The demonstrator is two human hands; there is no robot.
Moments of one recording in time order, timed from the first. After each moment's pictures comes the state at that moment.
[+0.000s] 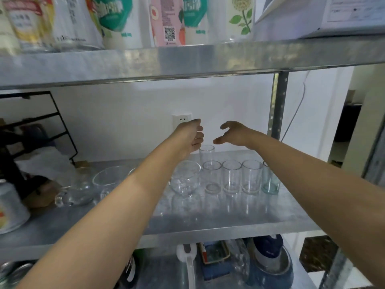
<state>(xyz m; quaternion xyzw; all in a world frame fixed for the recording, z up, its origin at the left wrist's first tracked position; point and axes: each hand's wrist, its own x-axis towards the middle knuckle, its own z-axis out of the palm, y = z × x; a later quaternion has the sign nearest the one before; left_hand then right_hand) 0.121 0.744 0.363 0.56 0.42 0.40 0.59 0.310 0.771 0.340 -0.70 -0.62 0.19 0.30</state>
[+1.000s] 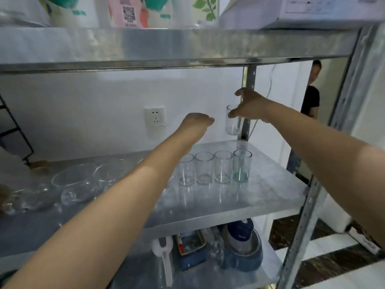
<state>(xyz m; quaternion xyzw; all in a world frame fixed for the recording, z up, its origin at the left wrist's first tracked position) 0.187 0.725 0.355 0.71 0.38 0.36 0.47 0.376 0.698 0.398 -0.75 -0.58 0.06 0.32</state>
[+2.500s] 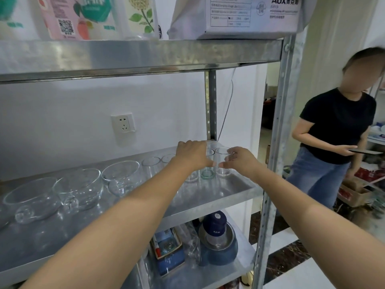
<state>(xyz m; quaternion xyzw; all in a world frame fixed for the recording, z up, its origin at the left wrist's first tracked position) 0.270 0.699 0.292 0.92 0.36 0.12 -0.06 0.423 0.612 0.244 -0.75 -0.43 0.20 0.46</state>
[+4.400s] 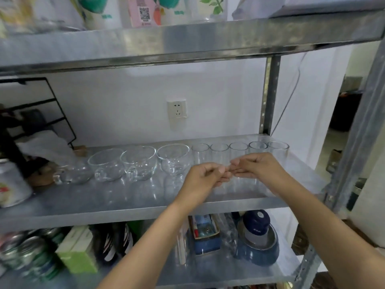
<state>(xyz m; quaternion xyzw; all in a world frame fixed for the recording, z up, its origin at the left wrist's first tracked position) 0.145 0.635 0.236 0.67 0.31 0.40 0.54 0.335 0.610 0.243 -0.50 -0.53 0.42 0.55</state>
